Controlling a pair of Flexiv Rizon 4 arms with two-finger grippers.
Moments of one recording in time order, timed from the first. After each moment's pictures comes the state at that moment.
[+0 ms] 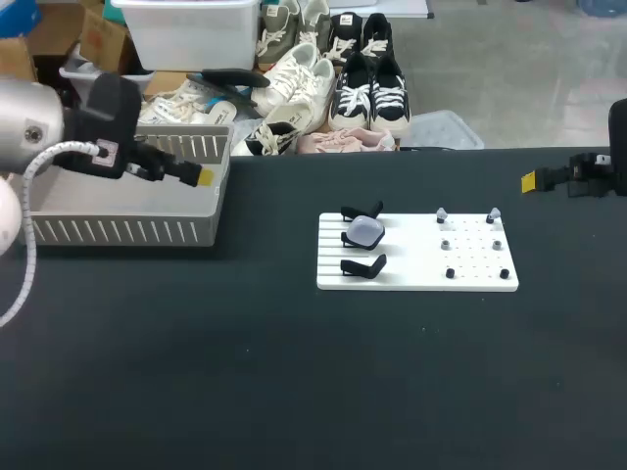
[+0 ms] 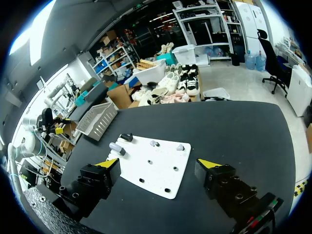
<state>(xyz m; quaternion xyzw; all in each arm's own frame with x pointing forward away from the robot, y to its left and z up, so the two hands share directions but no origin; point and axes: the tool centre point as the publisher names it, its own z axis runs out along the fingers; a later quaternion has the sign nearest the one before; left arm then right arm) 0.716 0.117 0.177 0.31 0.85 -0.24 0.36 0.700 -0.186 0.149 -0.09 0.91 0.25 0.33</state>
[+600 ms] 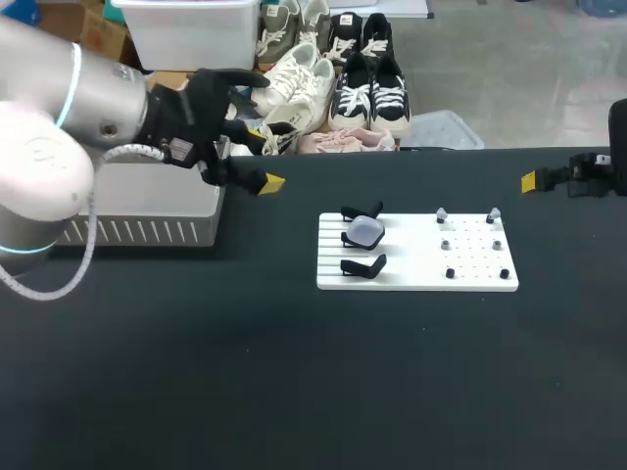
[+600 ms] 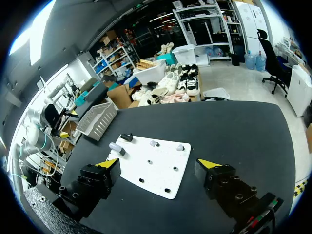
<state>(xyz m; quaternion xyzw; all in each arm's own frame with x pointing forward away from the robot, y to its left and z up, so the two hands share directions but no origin) 0.732 0.021 0.165 0.55 0.71 -0.24 0.38 0.700 -0.186 0.149 -0.09 0.91 0.25 0.33</state>
